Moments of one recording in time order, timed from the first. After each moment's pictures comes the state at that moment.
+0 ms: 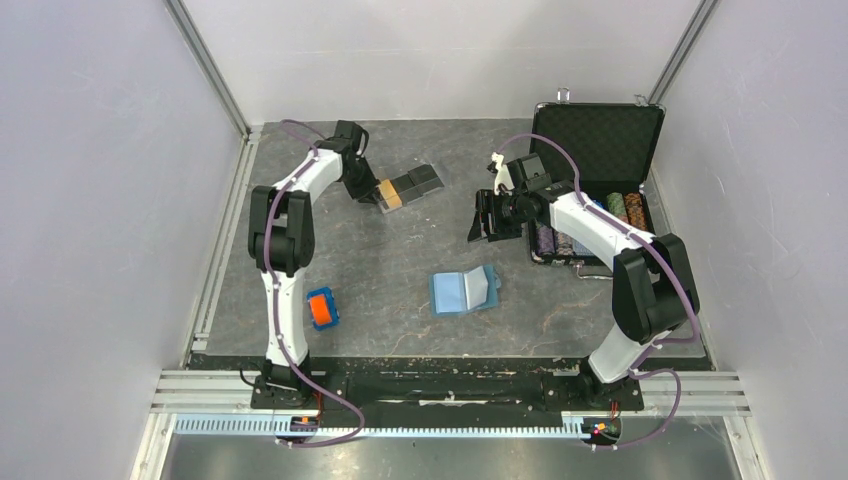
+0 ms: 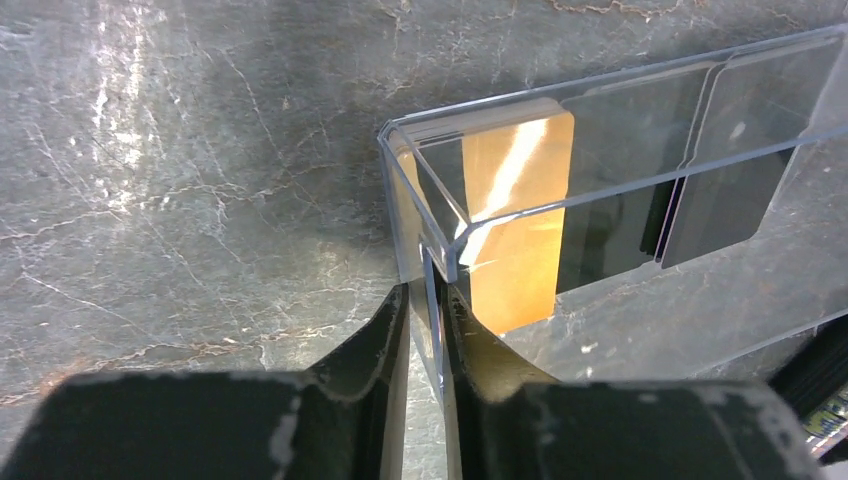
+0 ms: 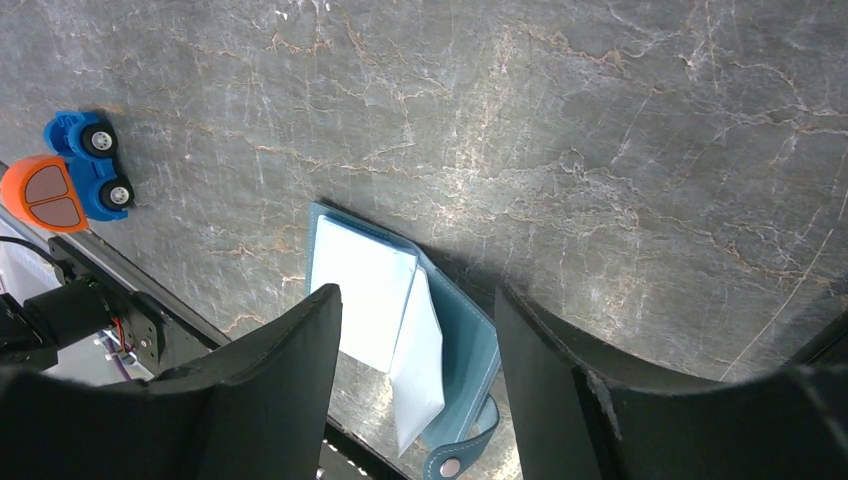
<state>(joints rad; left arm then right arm) -0.19 2.23 1.79 -0.71 0.14 -0.64 0.38 1.68 1.20 -0.51 -0.41 0.30</state>
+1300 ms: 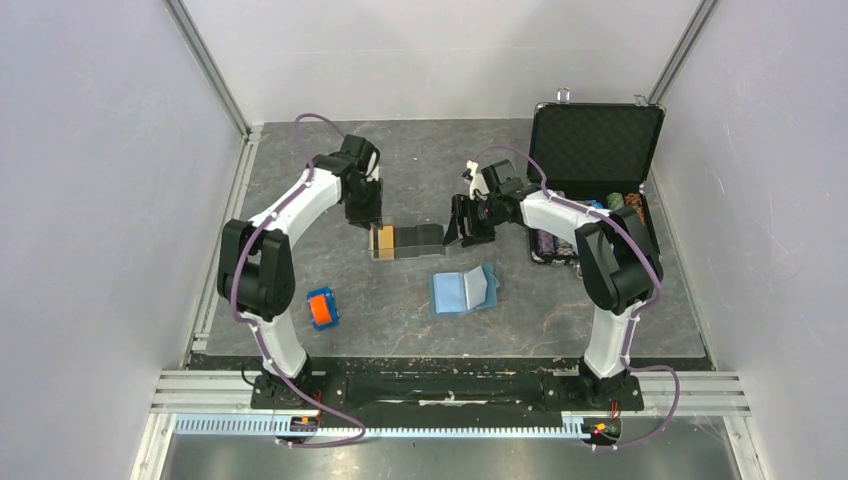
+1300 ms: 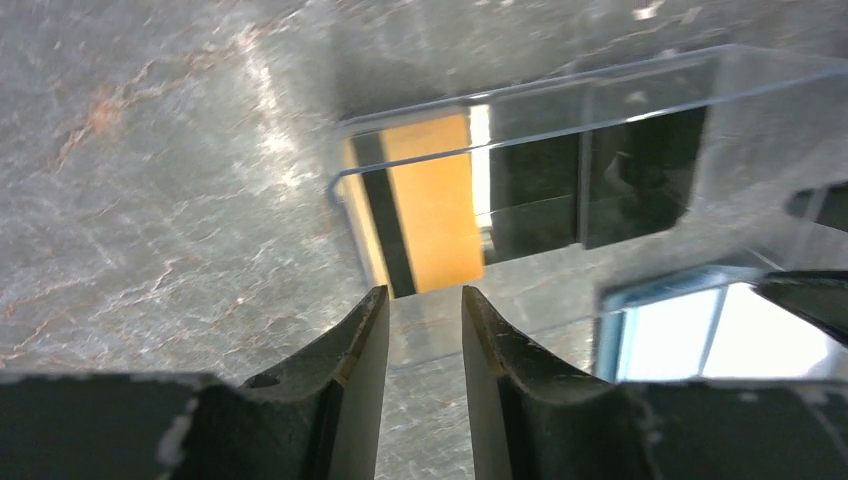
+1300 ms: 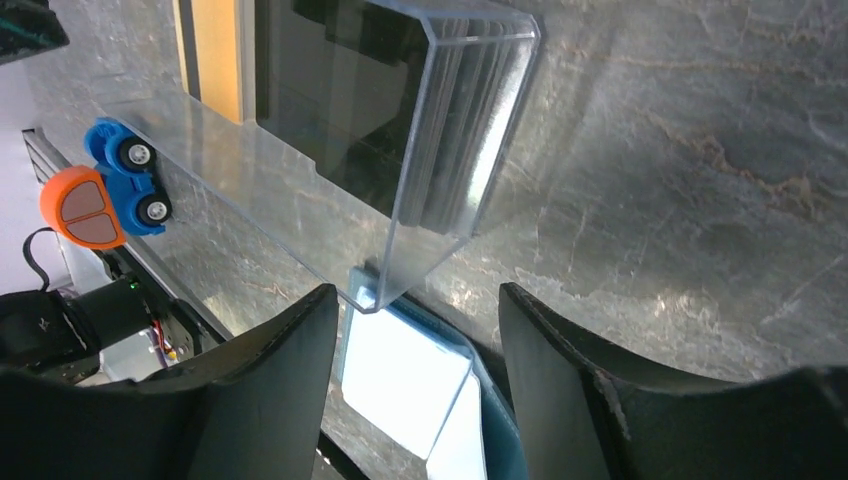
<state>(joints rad) -0.32 1.83 1.45 -0.83 0.08 -0.28 0.44 1.90 1.26 -0.37 -0.51 0.37</state>
